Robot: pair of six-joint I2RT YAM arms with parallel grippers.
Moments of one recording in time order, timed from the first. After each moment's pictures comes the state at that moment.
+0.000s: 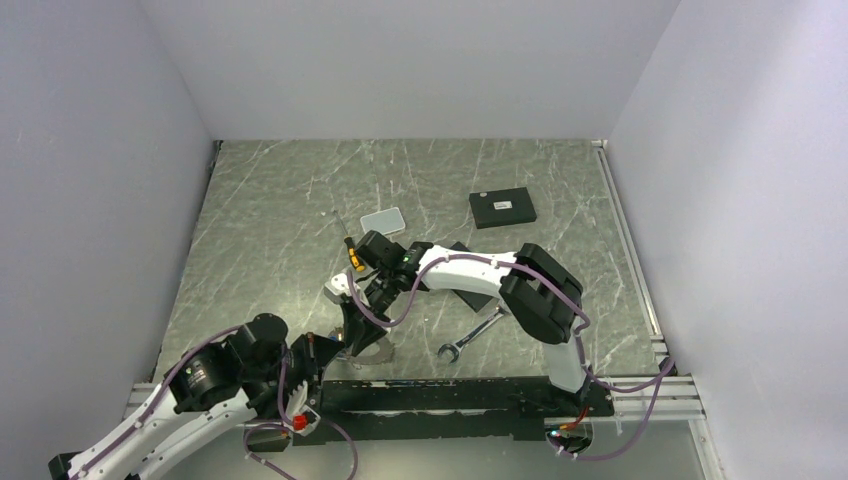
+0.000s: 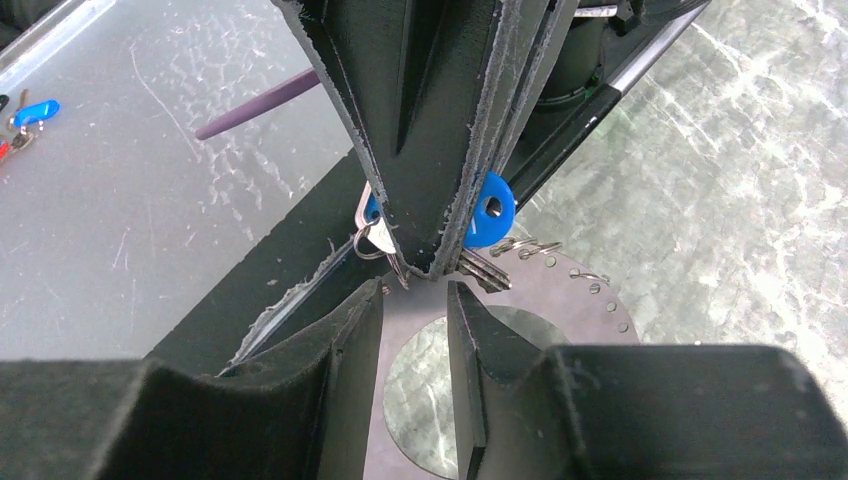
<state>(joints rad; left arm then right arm) -0.90 0.18 0.49 -1.02 0.39 1.78 1.04 1.98 1.39 -0.39 -1.24 -0.73</state>
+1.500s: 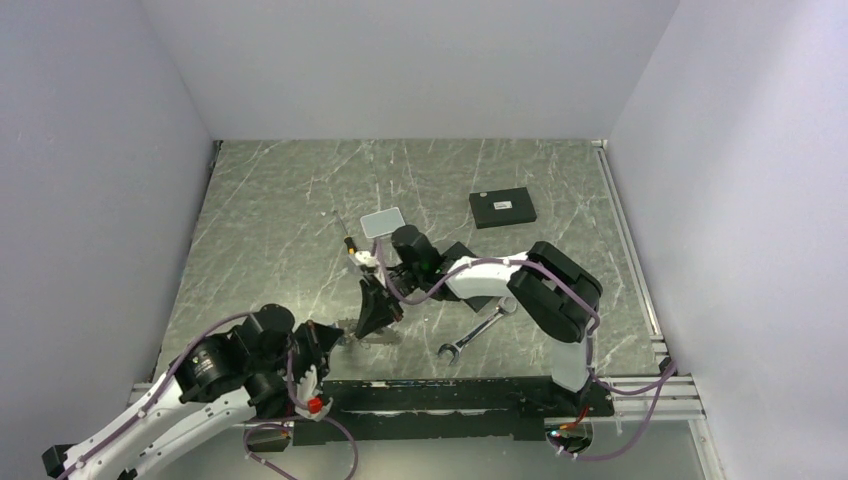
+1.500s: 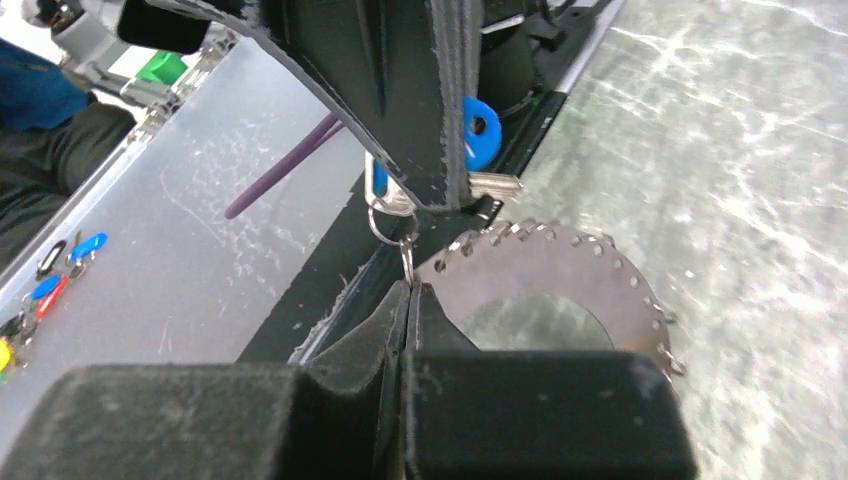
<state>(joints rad) -0.90 0.28 0.54 -0.99 0.30 1.66 0.95 1.91 1.08 0.29 -1.28 -0.14</state>
